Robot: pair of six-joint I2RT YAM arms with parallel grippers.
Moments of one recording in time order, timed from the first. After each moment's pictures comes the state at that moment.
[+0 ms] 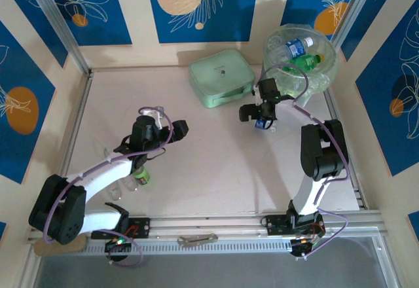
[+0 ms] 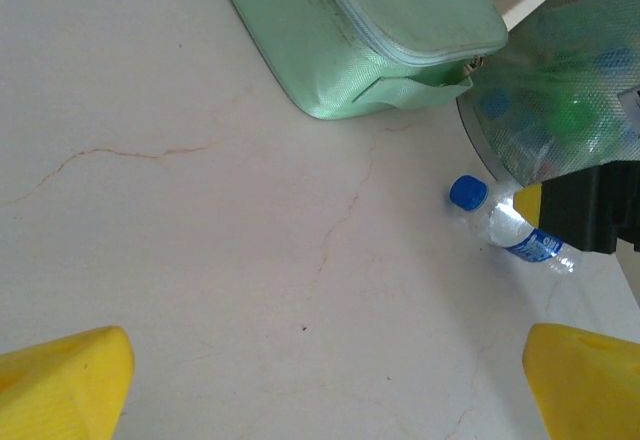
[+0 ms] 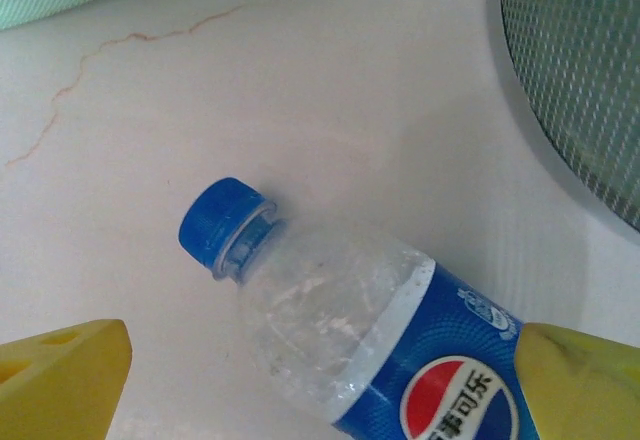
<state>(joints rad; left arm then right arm) -0.45 1.25 0.59 0.19 0.13 -0.65 0.22 1.78 1.22 -0.50 -0.04 0.12</state>
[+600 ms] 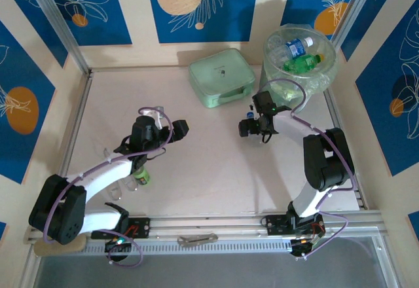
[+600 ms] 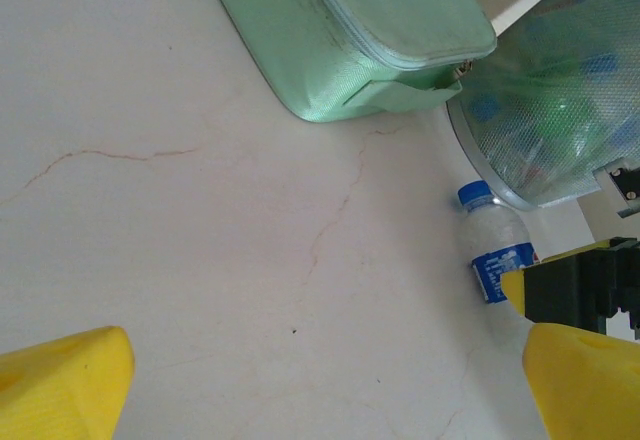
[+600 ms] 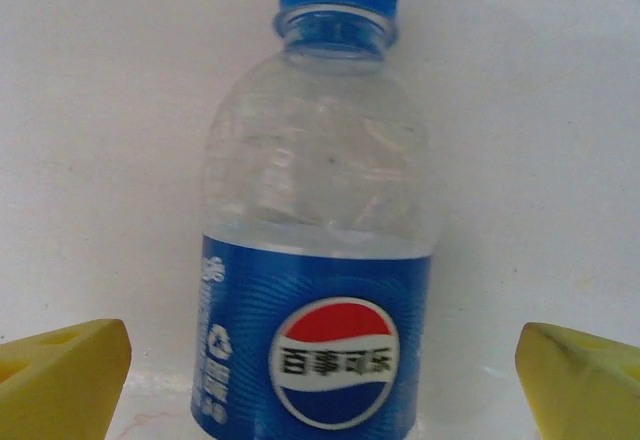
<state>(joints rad) -0.45 1.25 0.58 0.22 0.14 -0.67 0.30 1.68 1.06 -0.55 0.04 0.16</state>
